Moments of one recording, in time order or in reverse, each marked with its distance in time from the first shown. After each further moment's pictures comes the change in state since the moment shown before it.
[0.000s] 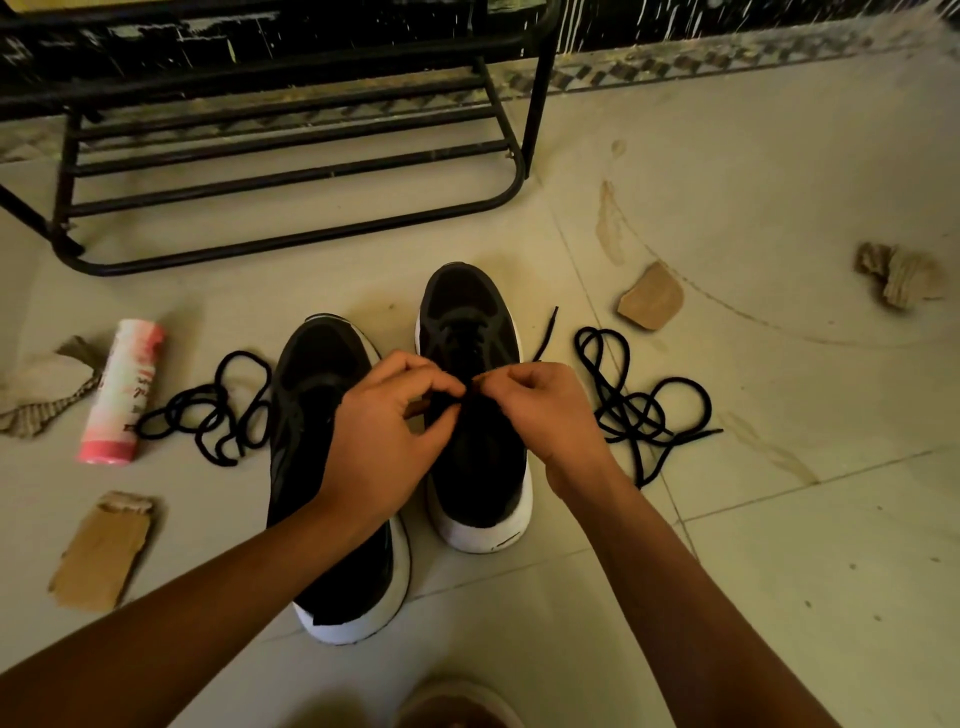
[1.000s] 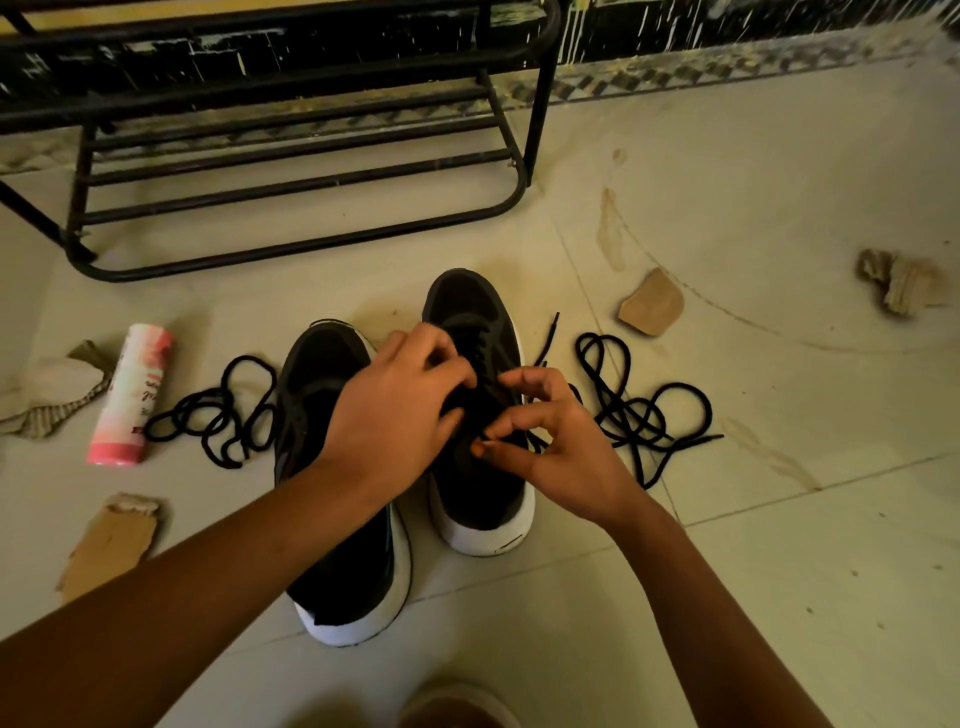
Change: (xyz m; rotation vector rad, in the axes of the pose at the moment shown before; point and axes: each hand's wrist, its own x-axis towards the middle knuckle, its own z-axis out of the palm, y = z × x) left_hand 0.021 0.006 -0.009 0.565 -0.239 0.203; right_hand -0.013 0.023 -0.025 -0.275 -0.228 -0.396
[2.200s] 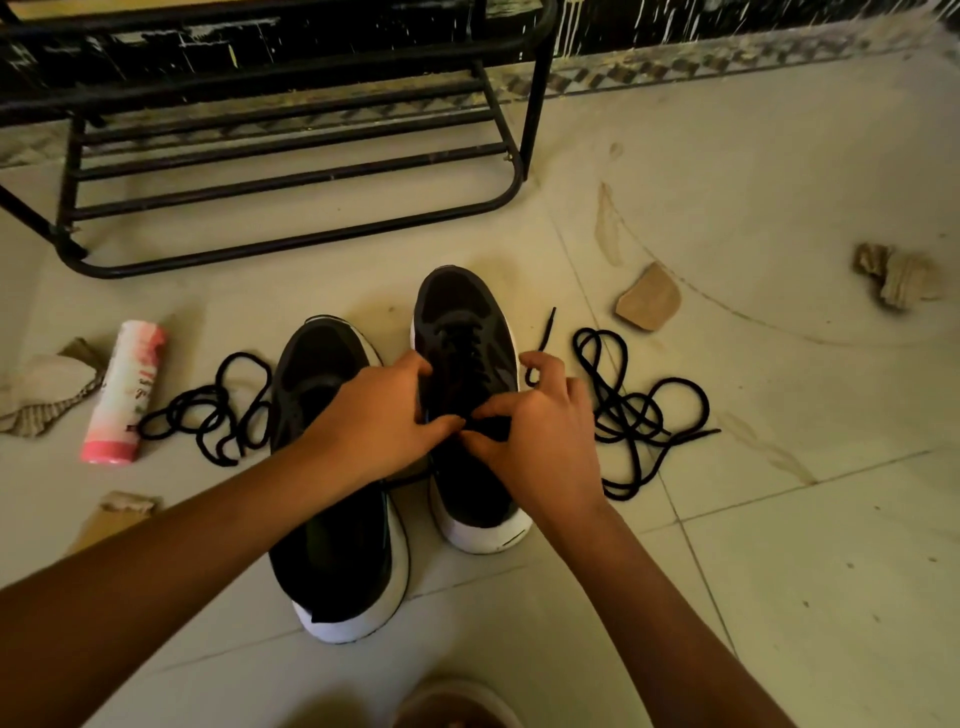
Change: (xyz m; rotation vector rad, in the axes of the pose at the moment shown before) left_hand 0.007 -0.003 -0.008 -0.265 -0.401 -0.396; right_hand 0.002 -0.020 0.020 -0.641 0.150 0.170
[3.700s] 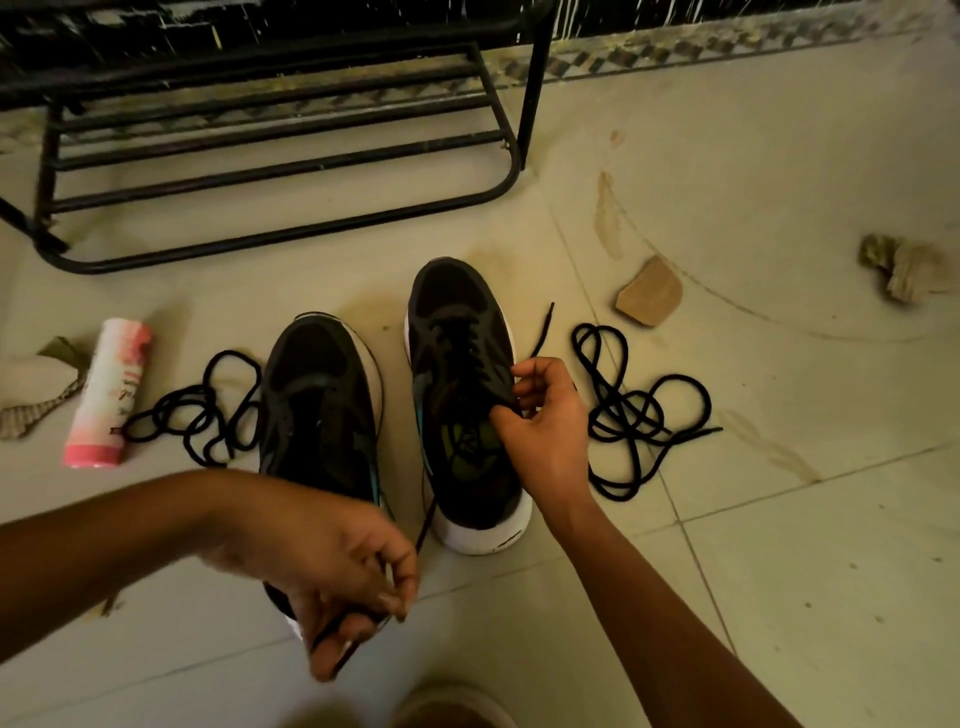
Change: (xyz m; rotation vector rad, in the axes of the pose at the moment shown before) left_hand -0.037 -0.027 -0.024 -0.578 -1.391 -0.187; right_hand 0.021 0.023 0.039 0.882 0.236 0.191
